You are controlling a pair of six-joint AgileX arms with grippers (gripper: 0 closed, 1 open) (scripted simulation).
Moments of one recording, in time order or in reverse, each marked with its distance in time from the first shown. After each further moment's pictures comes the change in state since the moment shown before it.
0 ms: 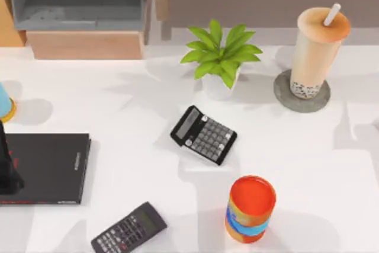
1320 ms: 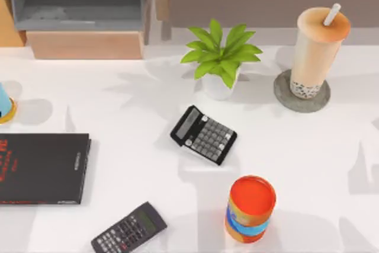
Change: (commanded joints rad) left arm -0.048 0.380 0.320 0.174 -0.046 0.004; right arm -0.072 -0.441 -0.430 -0.018 -0.080 -0.004
